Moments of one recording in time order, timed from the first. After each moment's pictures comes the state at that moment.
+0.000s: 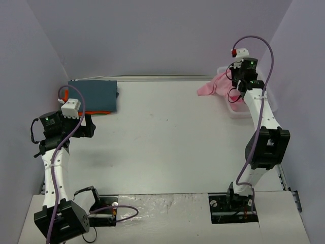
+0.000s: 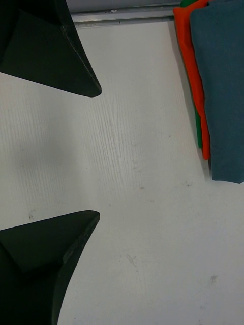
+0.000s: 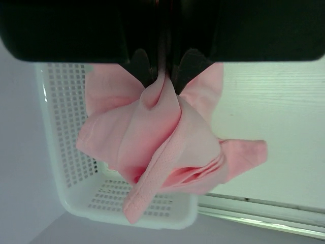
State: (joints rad) left arm 0.37 0.98 0.89 -0.51 0.50 0.24; right arm -0.07 1.78 1.63 -0.31 0.07 -0.25
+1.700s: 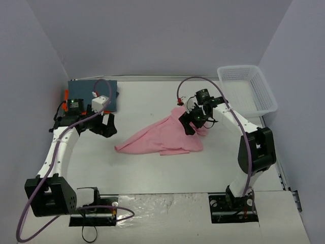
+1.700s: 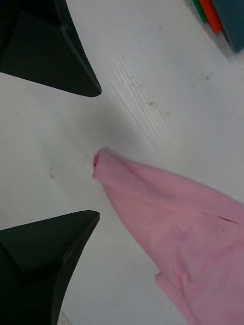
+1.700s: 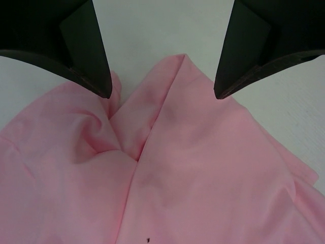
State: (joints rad) left arm 0.13 1.21 1.05 -0.72 0.60 0.35; right arm 0.35 1.71 1.32 -0.73 -0.32 -0.46
